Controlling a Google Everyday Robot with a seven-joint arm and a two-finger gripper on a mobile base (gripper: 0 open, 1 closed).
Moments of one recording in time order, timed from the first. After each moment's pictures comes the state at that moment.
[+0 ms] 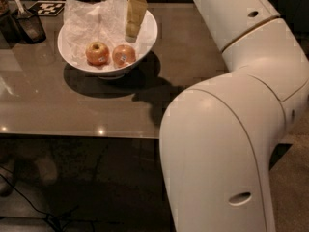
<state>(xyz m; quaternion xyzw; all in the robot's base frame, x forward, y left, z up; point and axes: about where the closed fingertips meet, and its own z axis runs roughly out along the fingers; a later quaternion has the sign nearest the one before) 0.711 0.044 0.991 -0.68 0.69 -0.01 0.23</state>
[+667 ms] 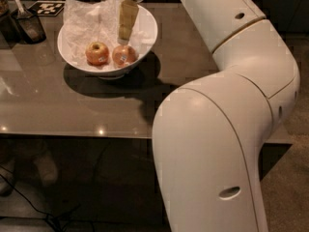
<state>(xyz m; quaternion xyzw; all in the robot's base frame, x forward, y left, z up) 0.721 0.068 0.980 -0.69 0.68 0.00 0.24</state>
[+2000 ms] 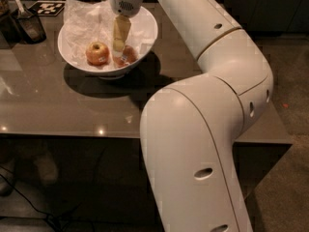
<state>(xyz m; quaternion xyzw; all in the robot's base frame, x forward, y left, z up) 0.740 0.093 0.932 -0.71 0.67 0.02 0.22</state>
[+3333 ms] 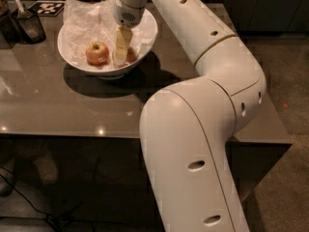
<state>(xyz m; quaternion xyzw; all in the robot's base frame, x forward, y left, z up) 0.746 0.093 0.896 -0.71 0.67 0.05 0.20</state>
